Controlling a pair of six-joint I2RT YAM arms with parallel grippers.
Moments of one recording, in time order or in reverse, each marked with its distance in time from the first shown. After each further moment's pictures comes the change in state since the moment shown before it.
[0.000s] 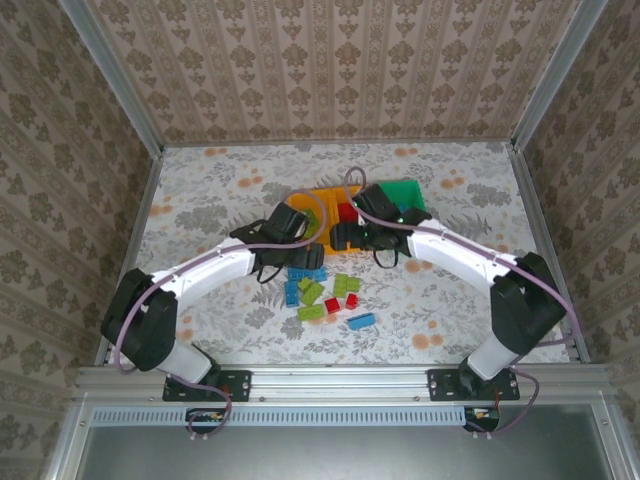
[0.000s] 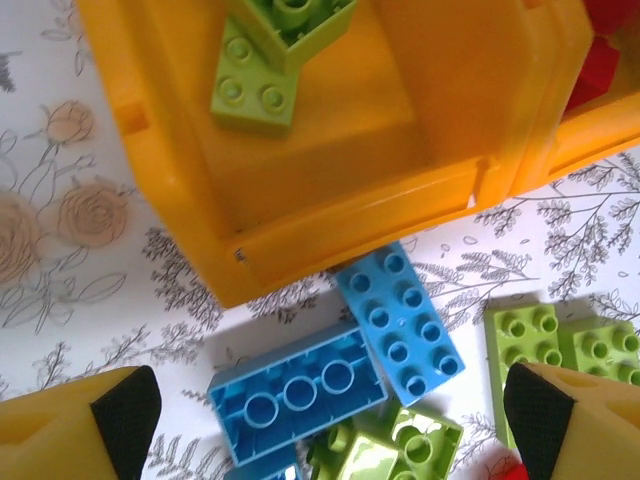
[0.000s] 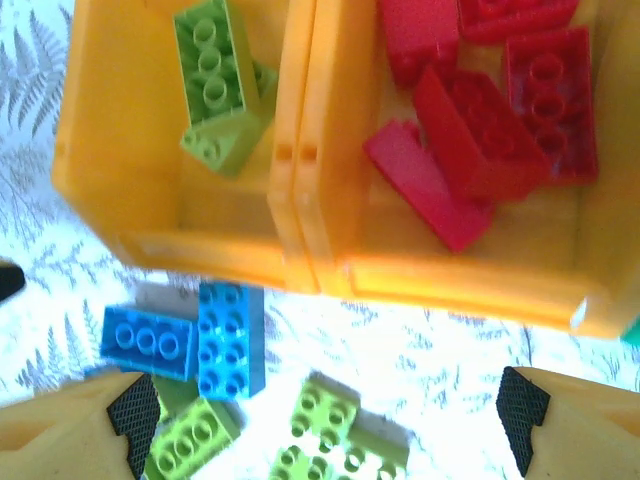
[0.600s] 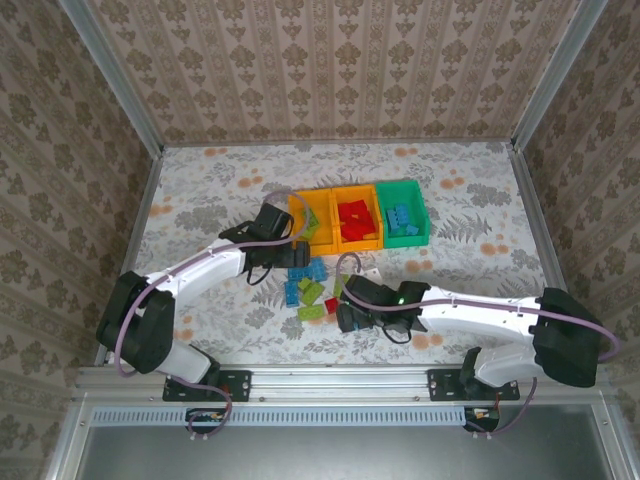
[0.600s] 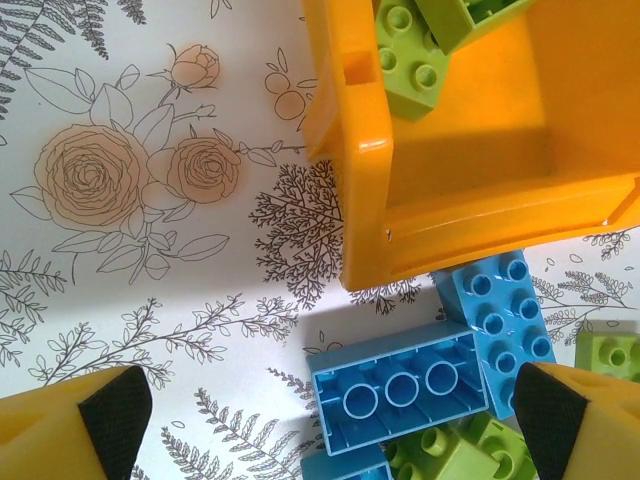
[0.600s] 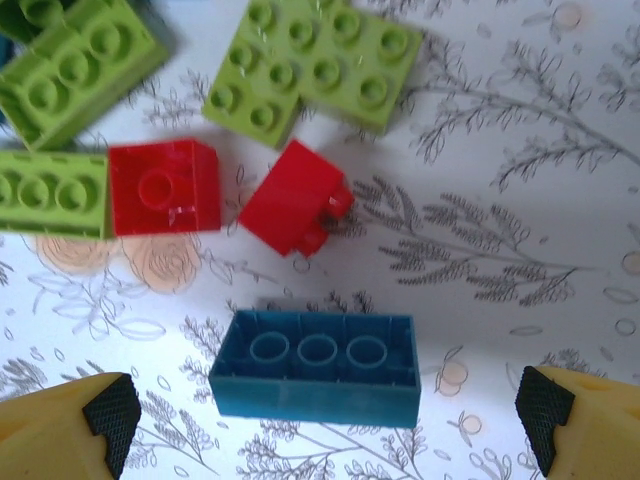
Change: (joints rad) left arm 0.090 -0.018 -0.056 0.000 -0.003 -0.058; right arm 0.457 -0.251 -0.394 -0.079 0.248 0.273
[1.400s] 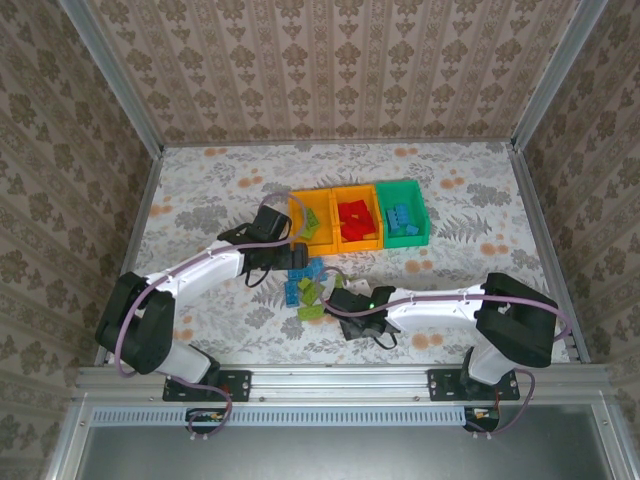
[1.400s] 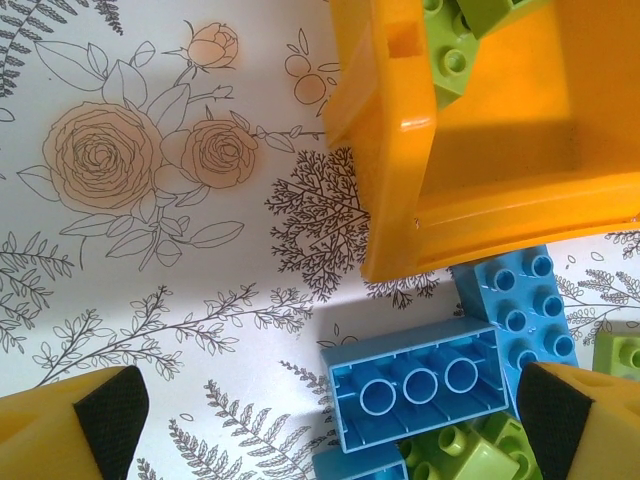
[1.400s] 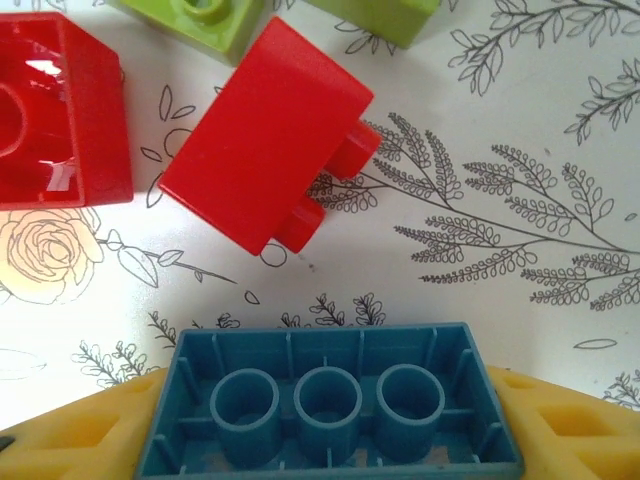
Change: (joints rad) left arm 0.013 -0.006 -0.027 0.011 0.003 -0.016; right arm 0.030 0.238 0.043 0.006 0.032 0.021
